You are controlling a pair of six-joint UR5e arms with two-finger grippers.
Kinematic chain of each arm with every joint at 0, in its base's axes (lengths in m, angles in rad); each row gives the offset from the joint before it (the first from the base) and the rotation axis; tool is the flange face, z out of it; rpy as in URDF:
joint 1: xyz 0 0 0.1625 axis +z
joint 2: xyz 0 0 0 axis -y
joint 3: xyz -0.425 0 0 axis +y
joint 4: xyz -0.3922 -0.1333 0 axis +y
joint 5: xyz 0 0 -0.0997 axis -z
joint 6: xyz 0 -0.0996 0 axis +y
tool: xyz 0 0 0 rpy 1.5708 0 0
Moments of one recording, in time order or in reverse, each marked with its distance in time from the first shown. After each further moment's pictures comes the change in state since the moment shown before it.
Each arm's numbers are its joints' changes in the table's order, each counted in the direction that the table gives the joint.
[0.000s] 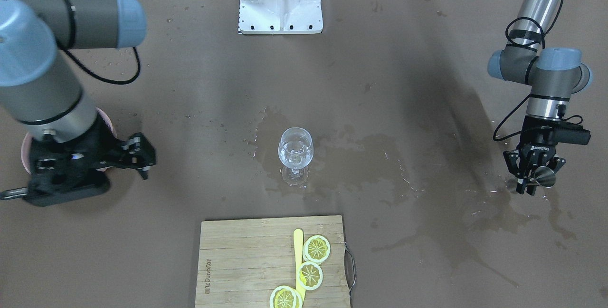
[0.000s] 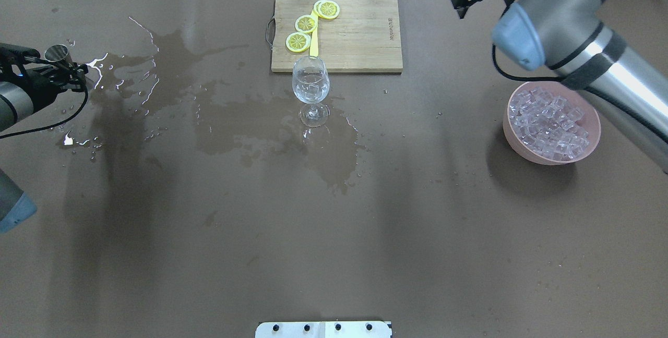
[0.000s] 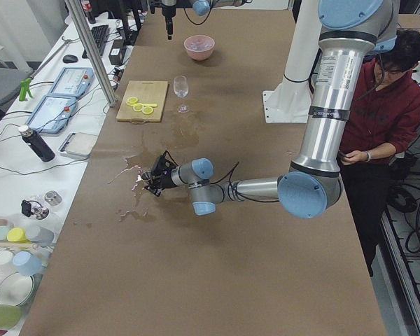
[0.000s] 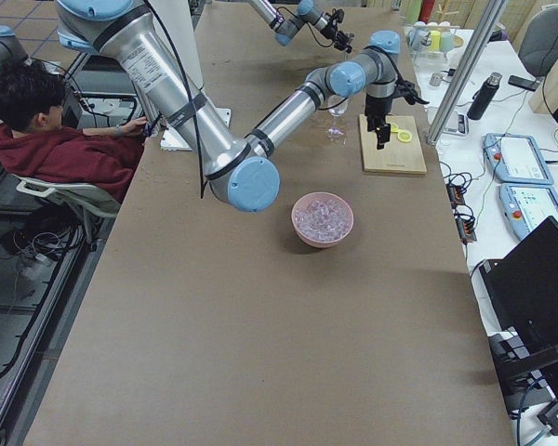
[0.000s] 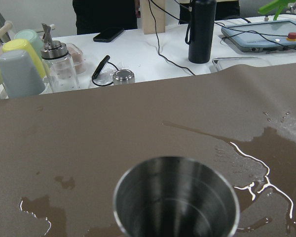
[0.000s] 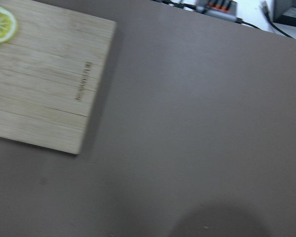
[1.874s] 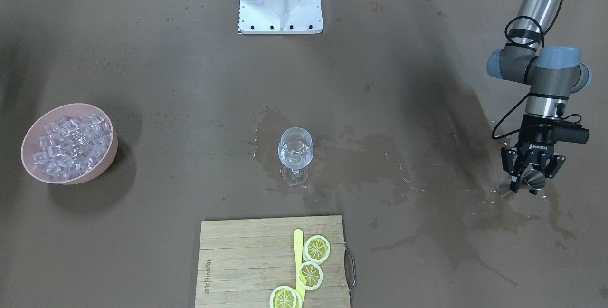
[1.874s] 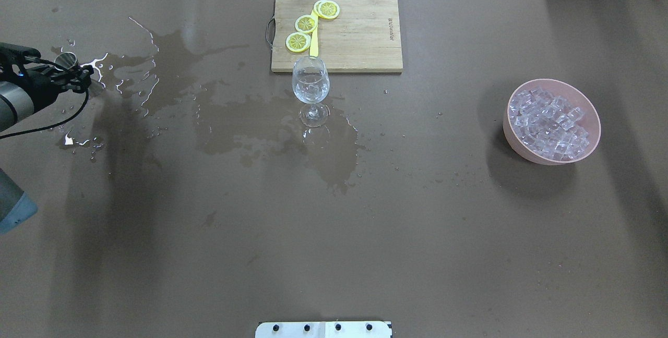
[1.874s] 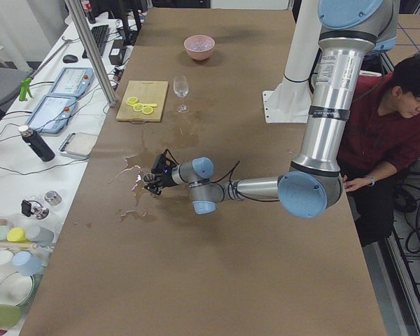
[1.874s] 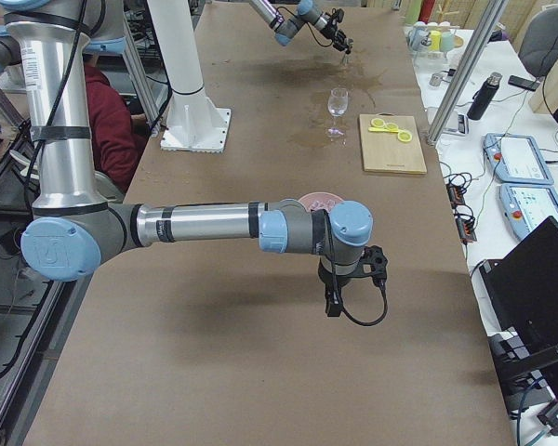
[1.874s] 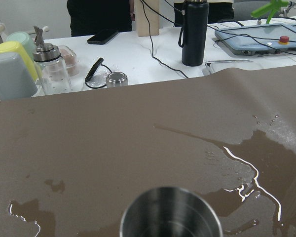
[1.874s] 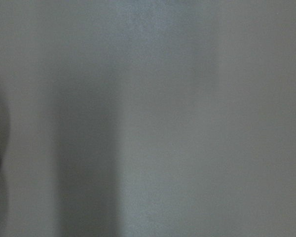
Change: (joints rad) left arm 0.001 0.001 0.009 0.008 -0.003 0.002; right arm 0.458 -0.610 -0.002 -0.116 0.200 0.478
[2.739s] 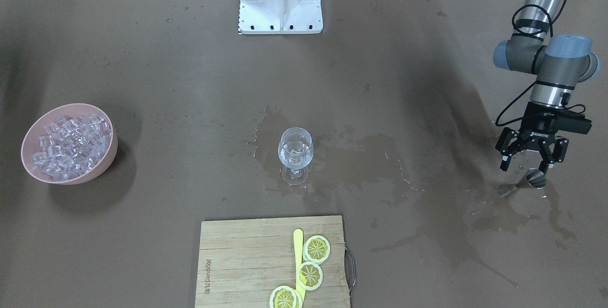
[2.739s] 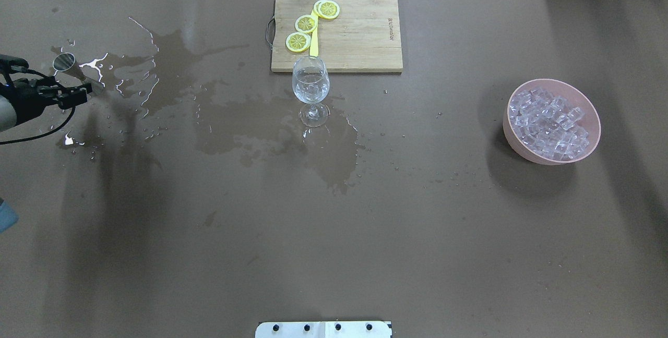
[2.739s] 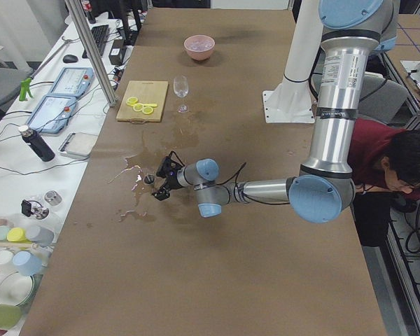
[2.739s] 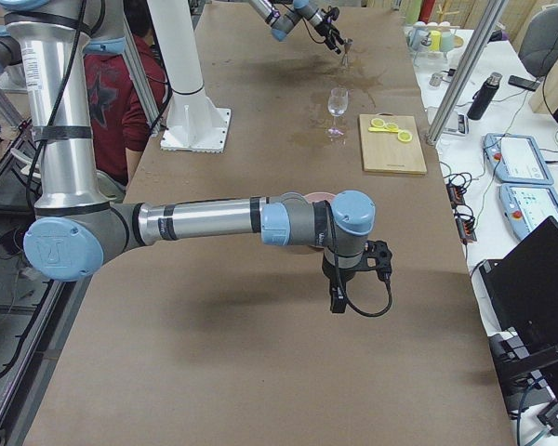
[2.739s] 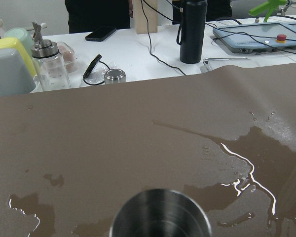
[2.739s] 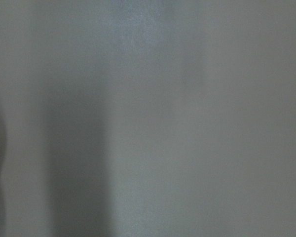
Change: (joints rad) left arm -0.033 0.101 0.123 -0.057 -0.160 0.002; right arm 0.007 0.014 -0.025 0.005 -0.030 -0.038
